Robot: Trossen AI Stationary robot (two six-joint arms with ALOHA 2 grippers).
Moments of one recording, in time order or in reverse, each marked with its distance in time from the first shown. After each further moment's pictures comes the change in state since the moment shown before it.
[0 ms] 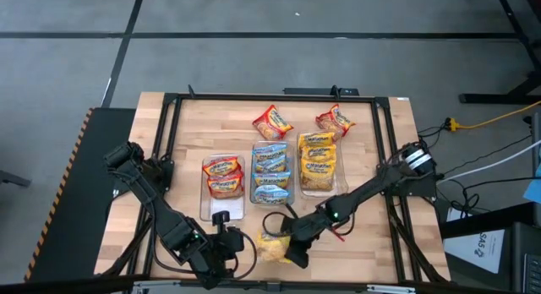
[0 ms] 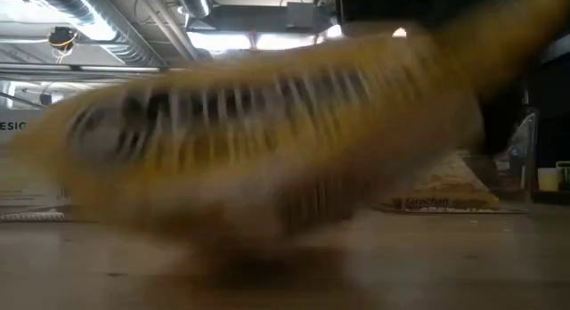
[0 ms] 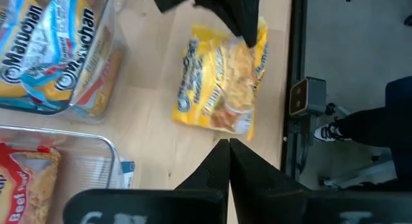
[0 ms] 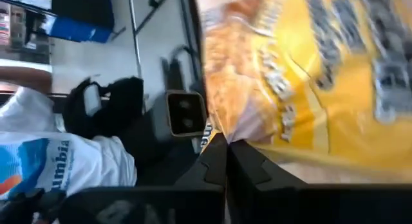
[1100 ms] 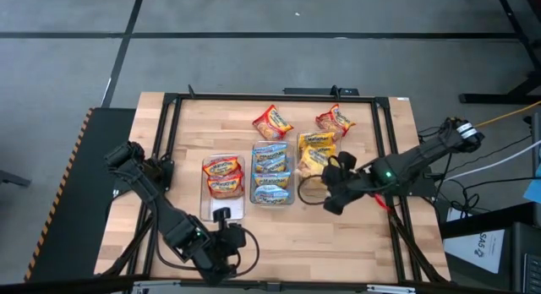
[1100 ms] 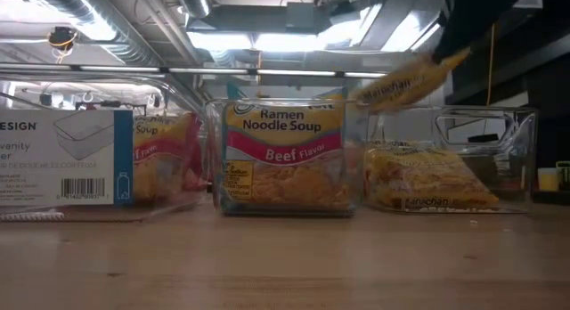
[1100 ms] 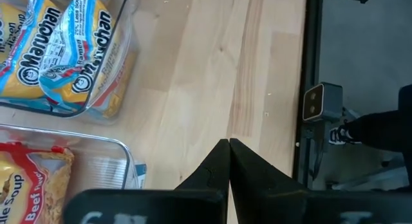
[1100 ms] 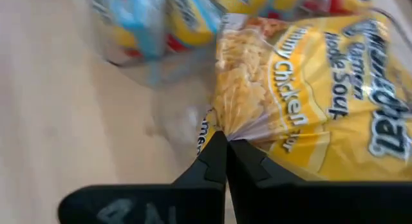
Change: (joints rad) left arm 0.024 0.000 0.000 -0.019 -0.011 -0.001; right arm -0.064 -0.559 0.003 -1.056 0.686 -0.375
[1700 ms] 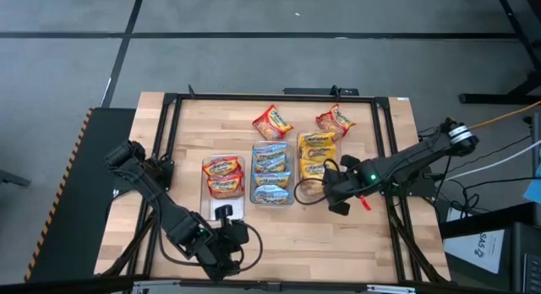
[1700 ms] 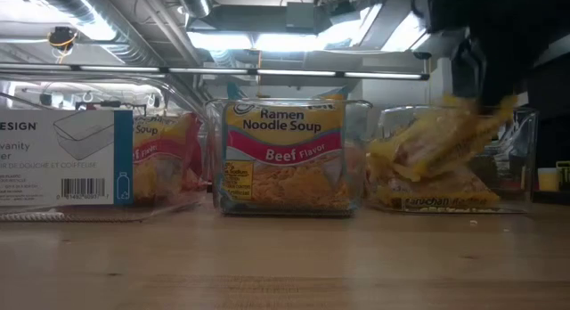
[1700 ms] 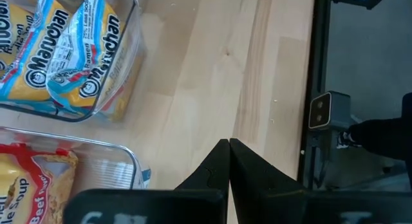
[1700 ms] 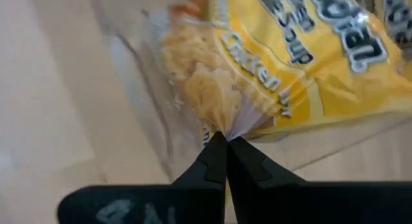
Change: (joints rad) left arm 0.023 0.000 0.000 0.003 0.005 0.000; right arm -0.054 0.085 -0.059 -0.141 -0.194 0.000
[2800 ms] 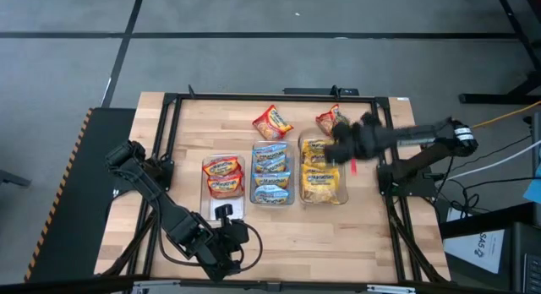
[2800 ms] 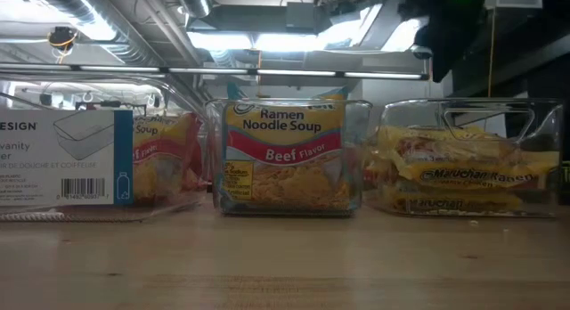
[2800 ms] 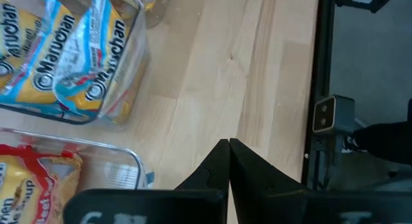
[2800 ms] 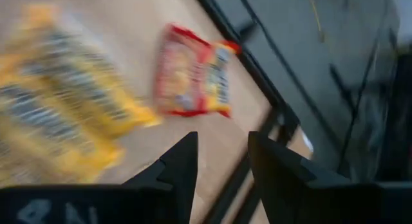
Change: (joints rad) left arm 0.004 0.000 0.000 -0.002 -0.022 0.000; right arm -0.337 -0.008 0.224 -0.448 0.478 0.131
